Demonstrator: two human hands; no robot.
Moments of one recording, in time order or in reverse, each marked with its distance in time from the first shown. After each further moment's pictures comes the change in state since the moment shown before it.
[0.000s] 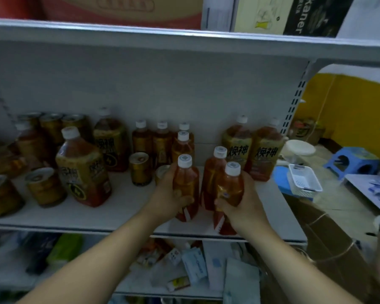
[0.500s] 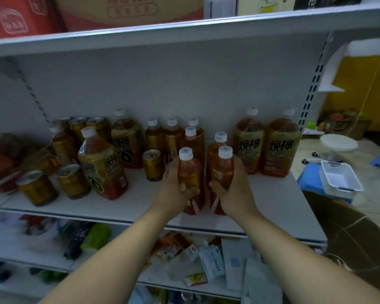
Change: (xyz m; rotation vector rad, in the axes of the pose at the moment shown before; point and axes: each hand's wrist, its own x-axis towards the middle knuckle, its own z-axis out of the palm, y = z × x) left_hand -0.002 -0.003 0.013 0.228 0.202 -0.036; right_hand 0.029 0.009 0.027 0.024 -0.011 -0.128
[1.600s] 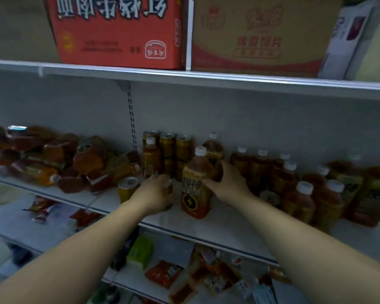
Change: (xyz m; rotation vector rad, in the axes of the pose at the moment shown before) left_hand -0.003 -0.137 -0.270 0.512 -0.073 -0.202; right_hand 0.050 -0.156 0.216 -0.323 -0.275 -0.076
